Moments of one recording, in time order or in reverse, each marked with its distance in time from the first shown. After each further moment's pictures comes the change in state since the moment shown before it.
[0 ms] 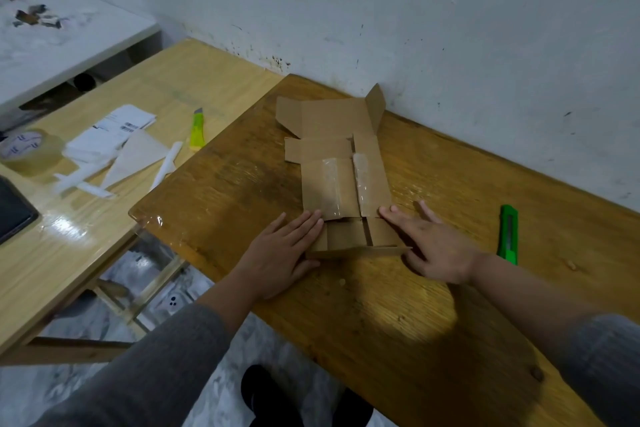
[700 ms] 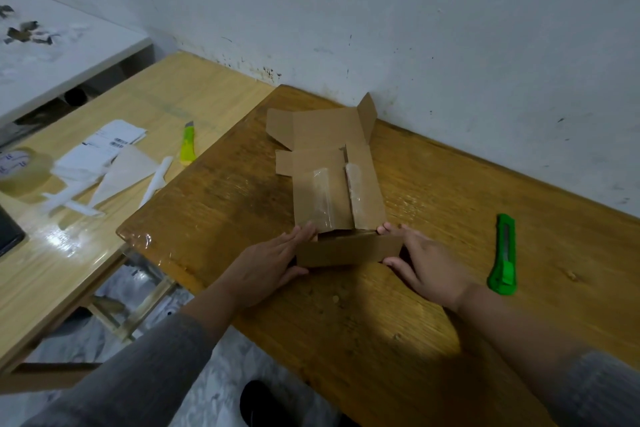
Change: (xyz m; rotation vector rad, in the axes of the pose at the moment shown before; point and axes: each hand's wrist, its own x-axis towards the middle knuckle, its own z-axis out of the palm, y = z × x) left_hand 0.005 -0.006 -0.019 -0.263 -0.048 -0.056; right_hand -0.003 -0.015 0.015 0.229 0.242 0.108
